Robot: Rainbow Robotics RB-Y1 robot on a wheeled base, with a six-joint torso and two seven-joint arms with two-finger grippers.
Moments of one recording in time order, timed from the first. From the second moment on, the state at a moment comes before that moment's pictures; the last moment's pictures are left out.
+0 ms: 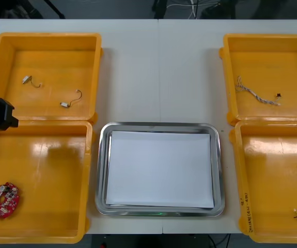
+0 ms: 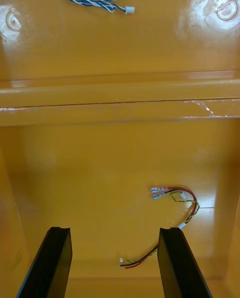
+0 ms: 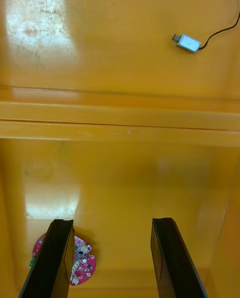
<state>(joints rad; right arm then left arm) -0.25 -0.76 -0.34 -2.00 -0.84 1.92 1.37 -0.32 0.74 0.23 -2.06 0.80 1.91 -1.24</state>
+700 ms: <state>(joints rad) -0.25 -0.76 -0.34 -2.00 -0.84 1.92 1.37 -0.32 0.74 0.23 -2.06 0.80 1.91 -1.24</state>
